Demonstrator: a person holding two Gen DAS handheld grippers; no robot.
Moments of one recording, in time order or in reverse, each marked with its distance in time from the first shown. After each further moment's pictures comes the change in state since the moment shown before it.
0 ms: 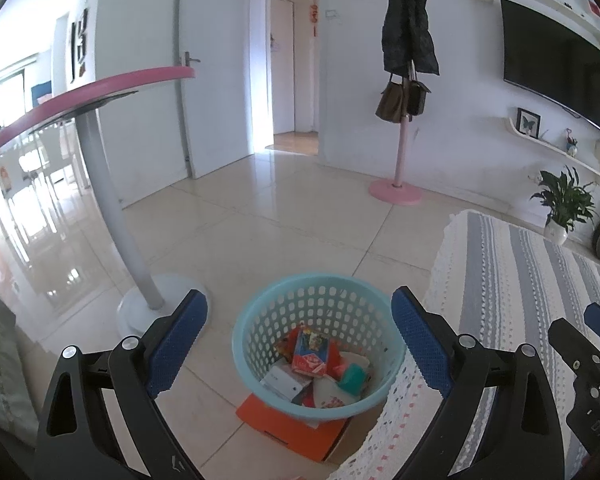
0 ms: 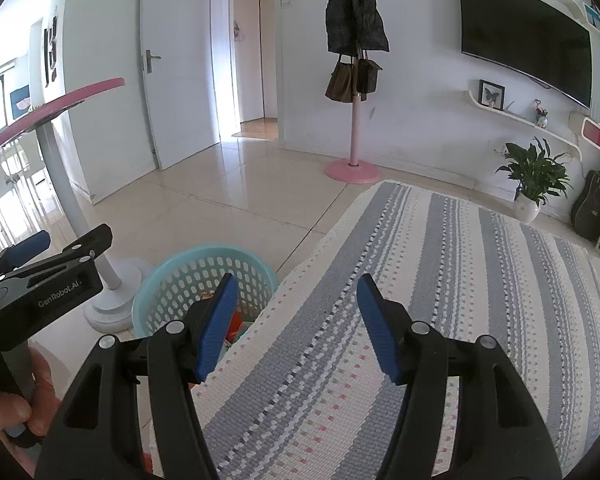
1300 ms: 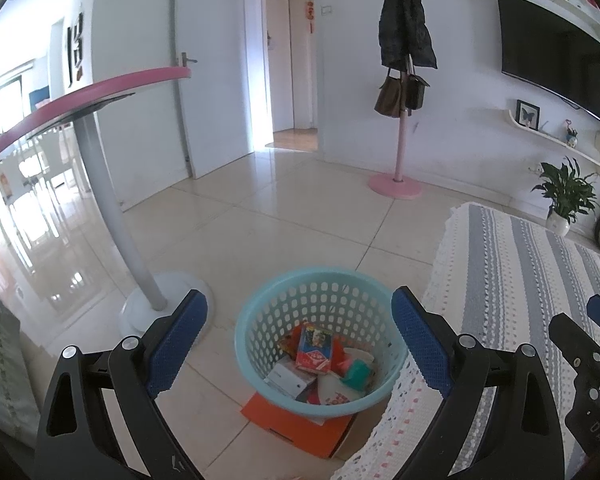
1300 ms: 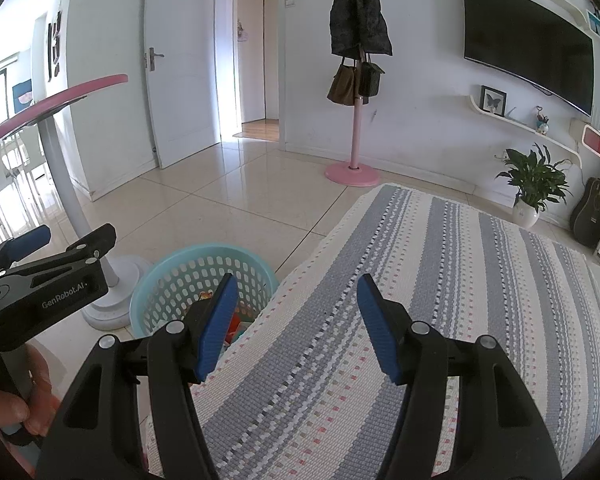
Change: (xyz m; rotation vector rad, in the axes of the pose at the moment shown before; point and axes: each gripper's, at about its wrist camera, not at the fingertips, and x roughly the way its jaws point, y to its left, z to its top) left arm 0.002 -0.002 0.000 0.022 0.015 0.008; right arm 0.000 0.005 -0.003 -0.021 -0.009 -0.006
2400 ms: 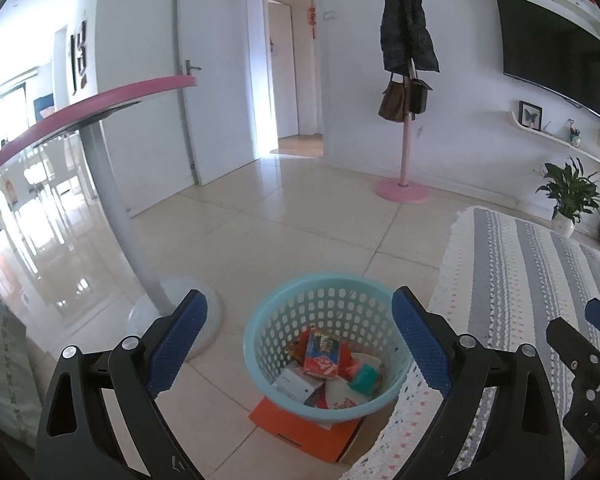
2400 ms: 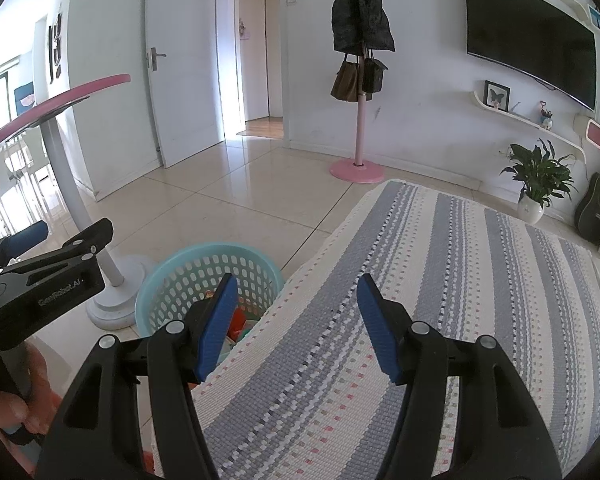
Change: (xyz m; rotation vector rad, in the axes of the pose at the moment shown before) left arm -0.009 -0.001 0.000 0.009 -0.028 0.024; right arm 0.003 -0.005 0.001 0.010 0.011 0.024
